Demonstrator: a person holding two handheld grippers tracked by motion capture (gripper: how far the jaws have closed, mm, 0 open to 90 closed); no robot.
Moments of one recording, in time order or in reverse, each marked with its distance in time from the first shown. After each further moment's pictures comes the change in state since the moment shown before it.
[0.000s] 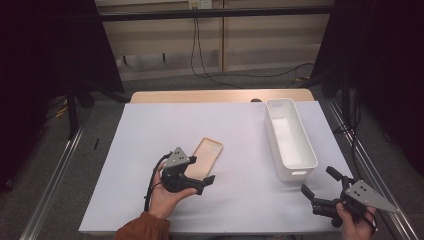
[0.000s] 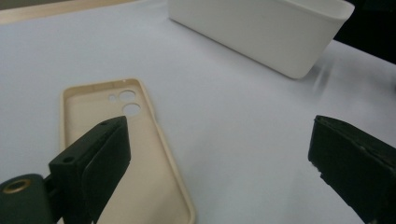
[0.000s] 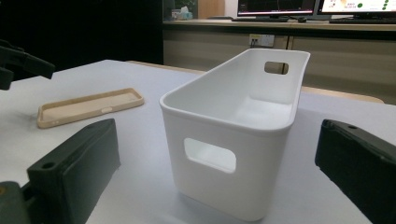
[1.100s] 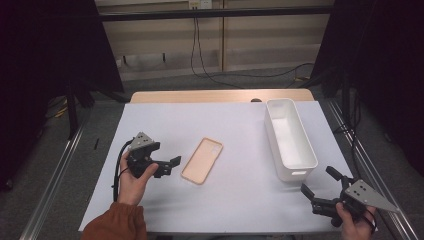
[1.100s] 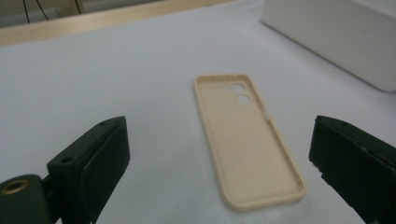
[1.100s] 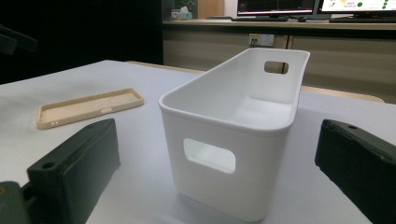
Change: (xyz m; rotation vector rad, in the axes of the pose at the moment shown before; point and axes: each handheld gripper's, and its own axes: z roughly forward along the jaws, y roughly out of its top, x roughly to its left) left arm 0.065 0.011 -0.051 0.060 0.215 -0.086; right arm -0.001 0.000 0.001 0.001 0.002 0.000
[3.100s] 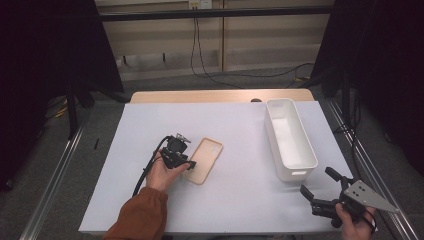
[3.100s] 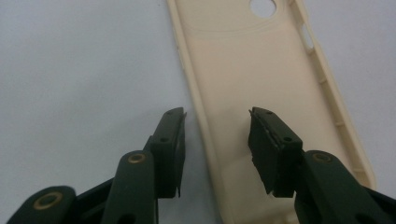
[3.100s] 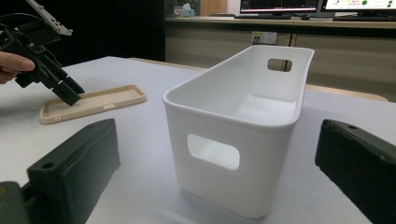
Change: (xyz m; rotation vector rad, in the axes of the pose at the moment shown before) left arm -0.014 0.007 0.092 0.460 -0.013 0.070; right arm 0.002 -0.001 0.000 0.010 0.007 -0.005
